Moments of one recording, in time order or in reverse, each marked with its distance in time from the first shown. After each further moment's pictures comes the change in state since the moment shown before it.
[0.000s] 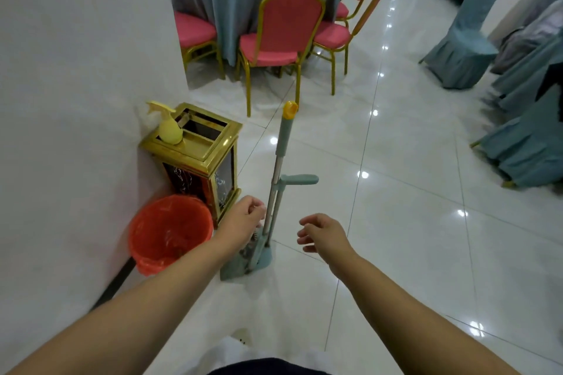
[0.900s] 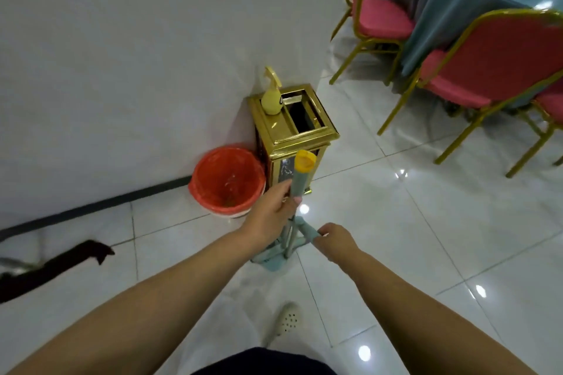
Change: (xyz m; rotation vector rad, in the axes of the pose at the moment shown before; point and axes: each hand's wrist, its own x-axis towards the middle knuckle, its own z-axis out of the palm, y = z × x) left_hand 0.117 0.072 0.090 -0.117 0.626 0.049; right_hand 0.262 -0.056 -0.041 -1.106 -0.622 -0.315
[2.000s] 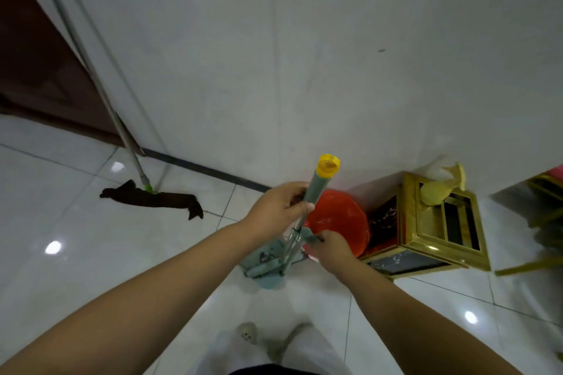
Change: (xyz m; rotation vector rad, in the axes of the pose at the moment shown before) left_hand -0.123 -0.088 -0.315 -0.026 0.512 -0.115; right_hand -0.021 -0.319 0.168 -0.165 -0.271 -0.441
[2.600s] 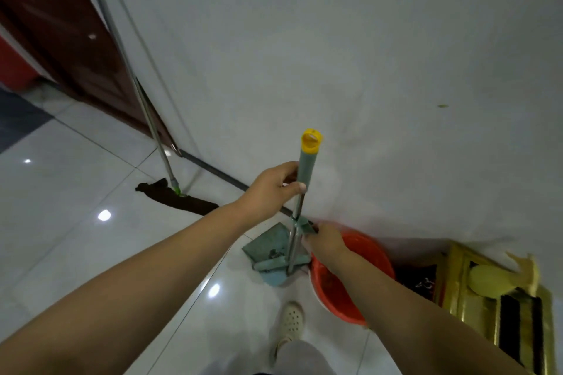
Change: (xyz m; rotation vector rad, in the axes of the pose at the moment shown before) left_hand 0.147 -0.010 -0.071 -0.005 0.229 -0.144; right_hand 0.151 -0.108 -0.047 -0.222 -0.097 -0.159
